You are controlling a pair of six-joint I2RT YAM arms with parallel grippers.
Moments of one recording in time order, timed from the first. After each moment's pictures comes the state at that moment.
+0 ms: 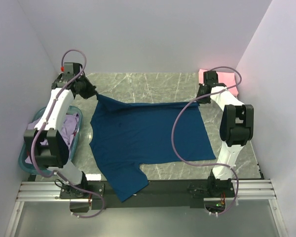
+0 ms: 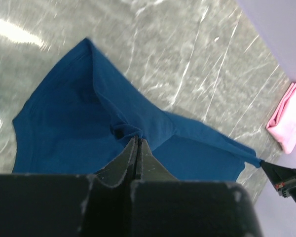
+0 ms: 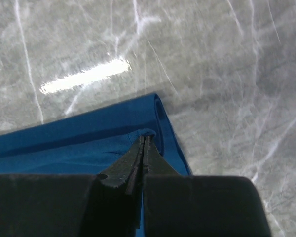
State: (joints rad) left arm -0.01 1.64 1.53 -0.68 0.11 -0.75; right arm 0.01 1.96 1.50 -0.51 0.05 0.30
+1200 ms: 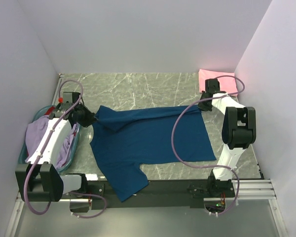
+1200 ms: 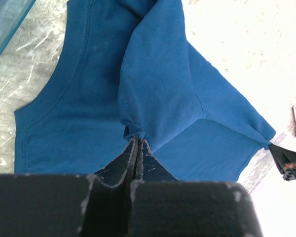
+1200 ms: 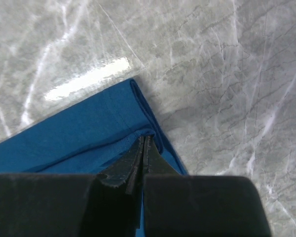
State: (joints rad) left arm -0.01 1.22 1.00 -0.69 0.12 -0.89; right arm -0.01 1.90 1.30 -0.41 0.08 0.39
